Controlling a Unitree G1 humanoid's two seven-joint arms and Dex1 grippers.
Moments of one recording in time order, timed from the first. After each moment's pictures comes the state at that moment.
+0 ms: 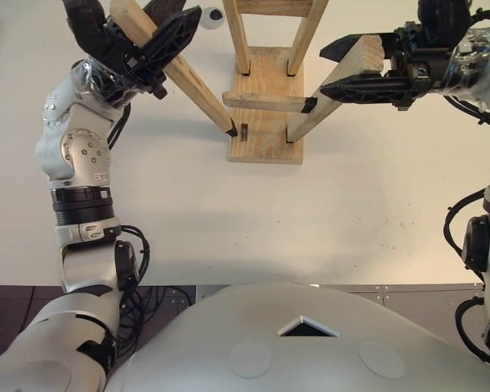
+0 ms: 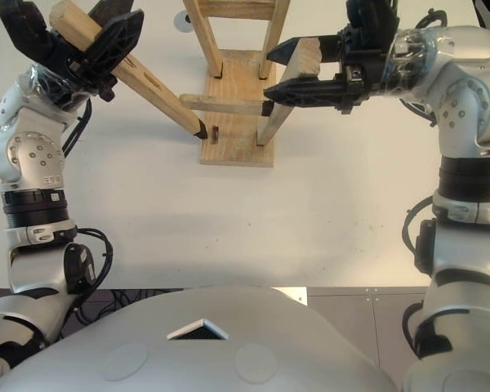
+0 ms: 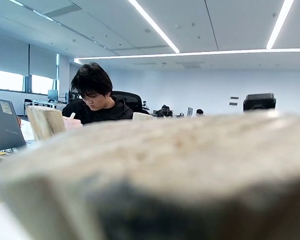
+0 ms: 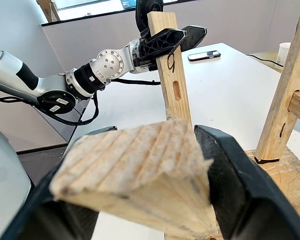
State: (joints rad) left arm -0.37 0.37 0.18 0.10 -0.74 0.29 -1.03; right arm -0.59 -0.68 0.05 -0.02 0.65 0.72 1.31
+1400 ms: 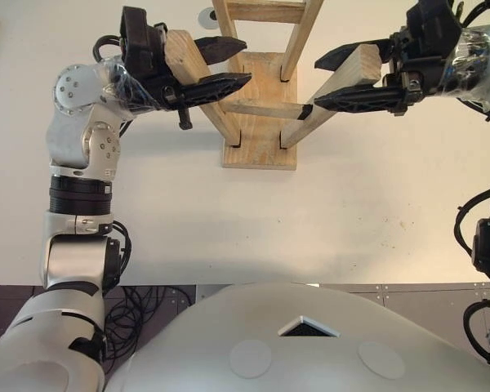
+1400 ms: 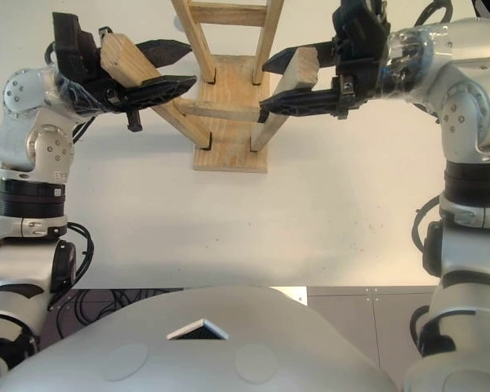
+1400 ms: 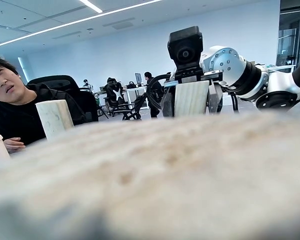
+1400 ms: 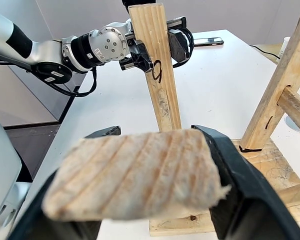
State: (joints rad) left arm -0.42 0.51 -0.10 0.10 -0.63 0.08 -1.23; right arm -0.58 -0.72 0.11 -0.13 0.60 0.71 1.28
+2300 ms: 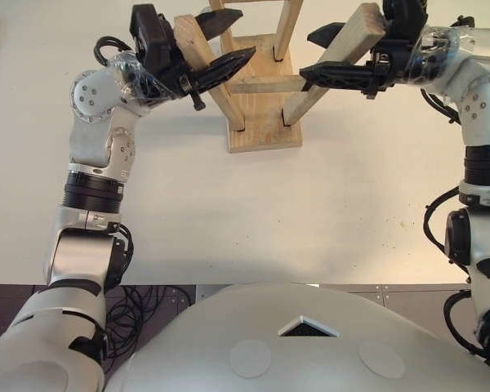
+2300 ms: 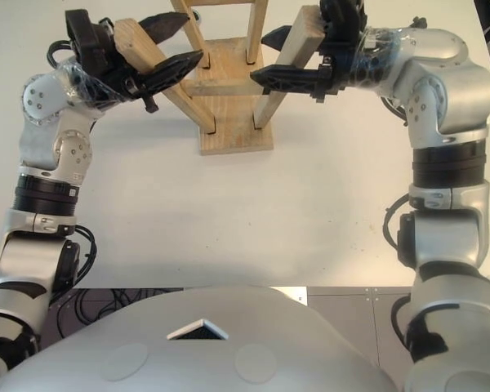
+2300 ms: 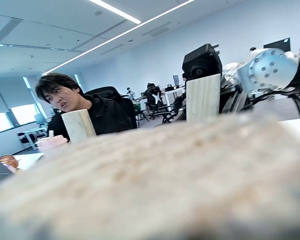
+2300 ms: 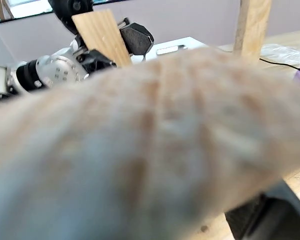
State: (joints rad) left arm -0.45 0.49 -0.20 0.24 -0.56 -0.20 -0.97; right arm -0.63 -0.56 0.09 0.15 0.54 0.61 1.15
